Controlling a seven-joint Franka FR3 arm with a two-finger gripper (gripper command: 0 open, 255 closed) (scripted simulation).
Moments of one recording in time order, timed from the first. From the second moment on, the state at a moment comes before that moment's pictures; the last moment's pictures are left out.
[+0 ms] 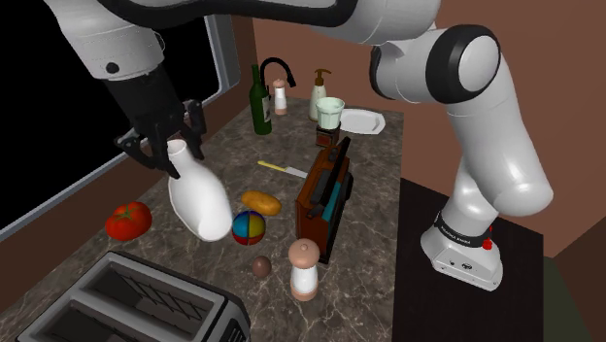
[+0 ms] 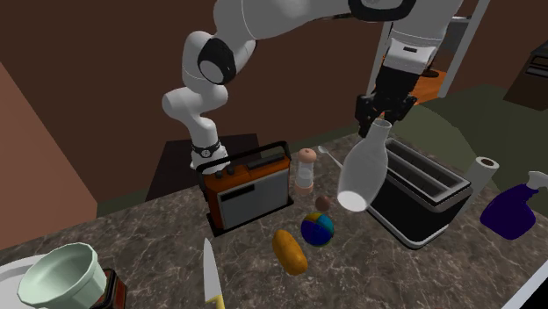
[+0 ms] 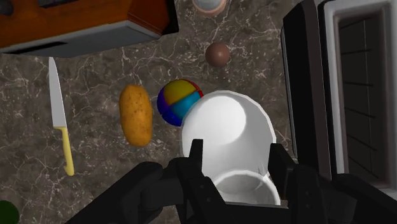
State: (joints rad) arm 0.47 0.62 0.60 -0.85 -0.35 1.29 0.81
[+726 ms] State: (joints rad) arm 0.22 0.32 0.64 -1.20 -0.21 1.35 0.70
